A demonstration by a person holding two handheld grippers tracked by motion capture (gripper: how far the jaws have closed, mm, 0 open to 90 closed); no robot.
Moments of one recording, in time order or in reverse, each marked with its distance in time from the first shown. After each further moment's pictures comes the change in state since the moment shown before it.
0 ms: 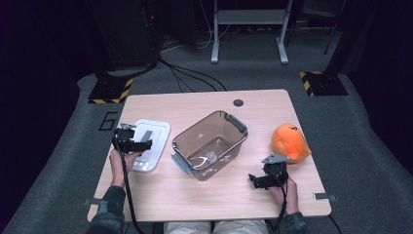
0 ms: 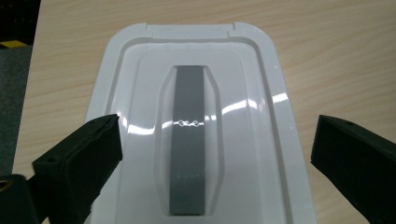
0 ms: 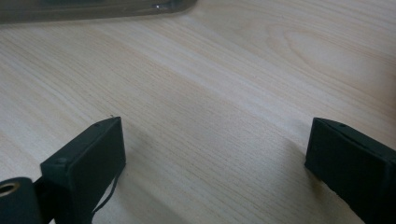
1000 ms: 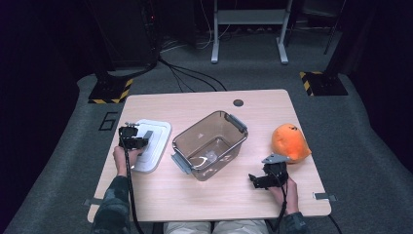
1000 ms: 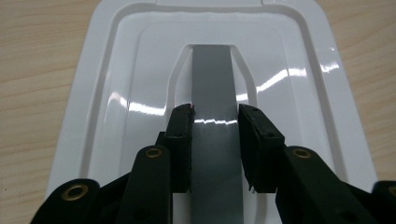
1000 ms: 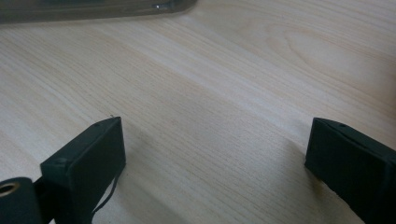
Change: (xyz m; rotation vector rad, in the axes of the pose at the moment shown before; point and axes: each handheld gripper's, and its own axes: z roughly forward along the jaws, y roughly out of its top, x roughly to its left) left arm 0.021 0.002 0.050 0.112 -0.022 -0.047; right arm 0.000 0.000 0.000 0.000 0.000 0.001
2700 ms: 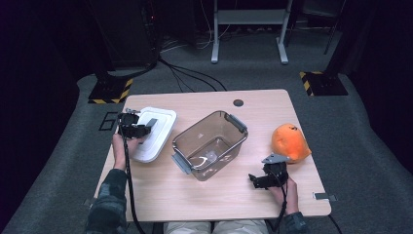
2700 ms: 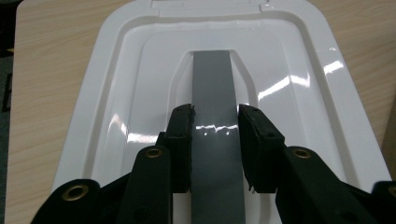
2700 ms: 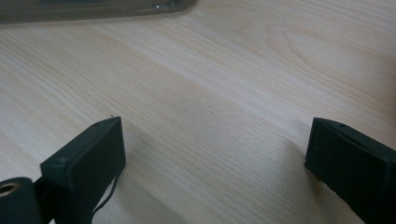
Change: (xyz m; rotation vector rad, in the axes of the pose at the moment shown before) left arm -0.026 0.045 -0.054 -0.071 -0.054 0.072; right arm 0.000 0.000 0.000 -0.001 0.000 -0.001
